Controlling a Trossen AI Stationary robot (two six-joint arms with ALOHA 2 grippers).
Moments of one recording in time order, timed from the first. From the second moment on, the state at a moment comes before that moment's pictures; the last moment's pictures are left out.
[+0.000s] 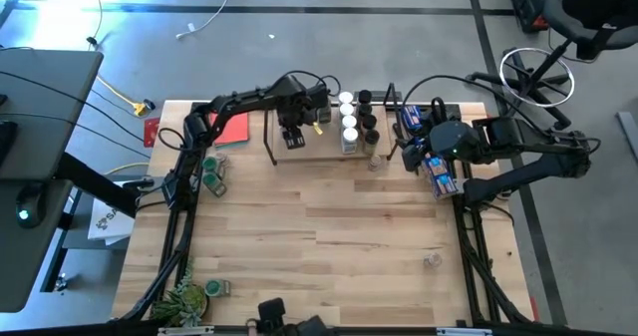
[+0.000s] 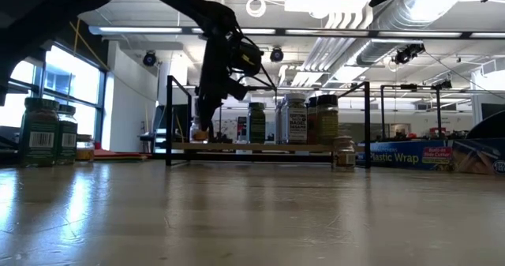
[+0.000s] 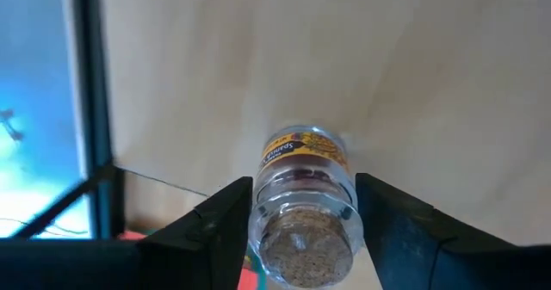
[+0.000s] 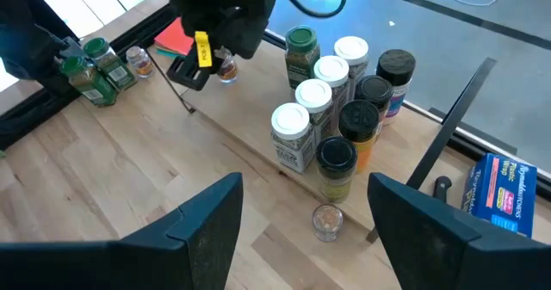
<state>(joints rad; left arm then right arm) 0.53 2.16 1.88 -1.34 -0.24 0.23 0.06 1.08 1.36 -1.09 0.57 0.70</state>
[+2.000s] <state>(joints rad) 0.36 1.96 2.34 -1.36 -0.20 0.04 0.58 1.09 0.82 -0.89 -0.22 0.65</state>
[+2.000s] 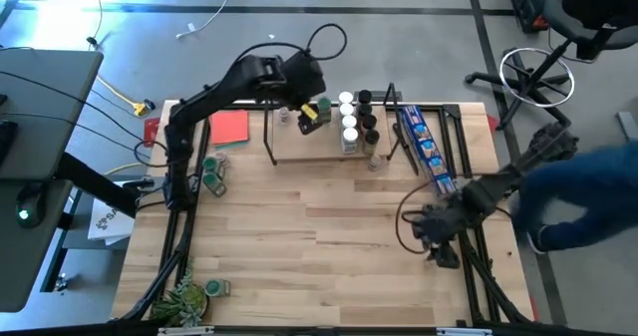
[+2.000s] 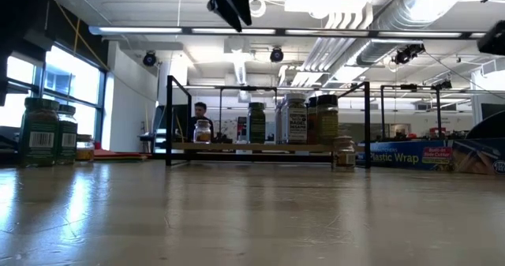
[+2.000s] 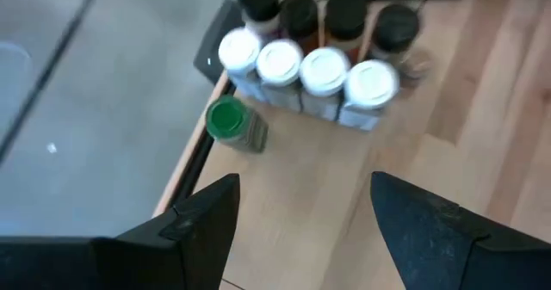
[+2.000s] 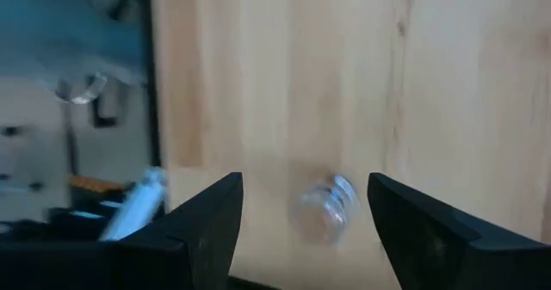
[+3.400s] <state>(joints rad) 0.26 1.70 2.34 -1.55 -0.43 -0.13 0.45 1.32 0.82 -0.86 -0.20 0.76</state>
